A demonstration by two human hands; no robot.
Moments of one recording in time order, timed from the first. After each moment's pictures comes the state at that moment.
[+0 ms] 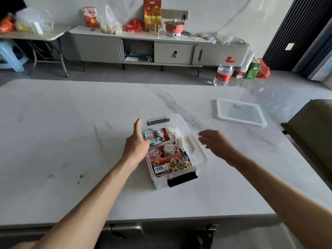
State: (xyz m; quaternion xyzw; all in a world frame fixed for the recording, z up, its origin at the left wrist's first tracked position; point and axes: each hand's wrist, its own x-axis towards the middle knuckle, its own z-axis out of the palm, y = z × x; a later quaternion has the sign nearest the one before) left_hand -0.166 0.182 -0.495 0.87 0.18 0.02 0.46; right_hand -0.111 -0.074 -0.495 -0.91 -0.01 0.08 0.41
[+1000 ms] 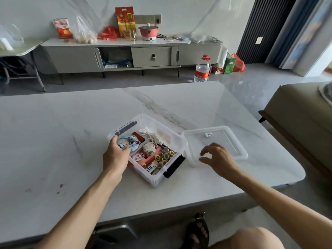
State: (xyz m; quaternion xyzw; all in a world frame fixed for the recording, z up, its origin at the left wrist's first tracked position) left_hand -0.191 0.156 -0.511 0.84 0.26 0.08 0.47; right_hand -0.171 -0.163 -0.546 -0.97 -0.05 -0.02 0.23
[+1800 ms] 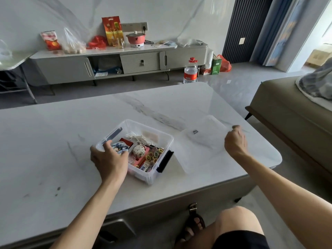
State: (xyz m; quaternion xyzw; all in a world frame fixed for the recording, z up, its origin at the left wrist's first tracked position) left_hand -0.232 0.126 -0.487 0.89 0.25 0.13 0.36; right_hand -0.180 -0.223 -0.503 -0.90 0.28 -0.11 0.31
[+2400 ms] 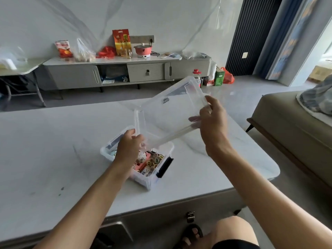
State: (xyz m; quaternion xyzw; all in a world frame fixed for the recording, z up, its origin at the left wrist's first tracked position) left_hand -0.228 0.087 -0.422 0.78 0.12 0.04 0.62; right_hand -0.229 -0.112 -0.360 -0.74 0.06 -0.22 0.64
